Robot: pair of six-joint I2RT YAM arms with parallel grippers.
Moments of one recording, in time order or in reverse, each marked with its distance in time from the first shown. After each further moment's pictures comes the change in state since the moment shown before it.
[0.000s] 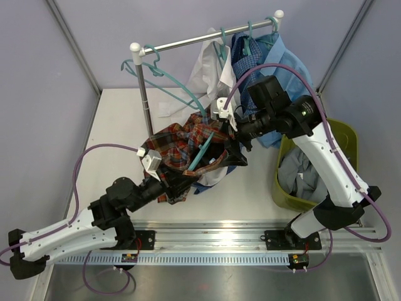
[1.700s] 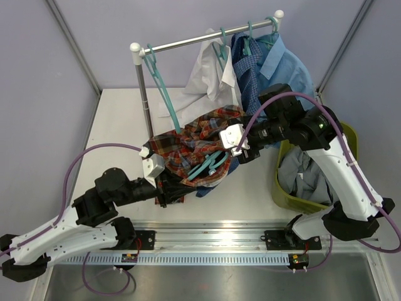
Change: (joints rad) left arm 0.040 0.023 0.228 -0.307 0.324 0.229; right arm 0.033 -0.114 -0.043 -0.022 0.239 -0.581
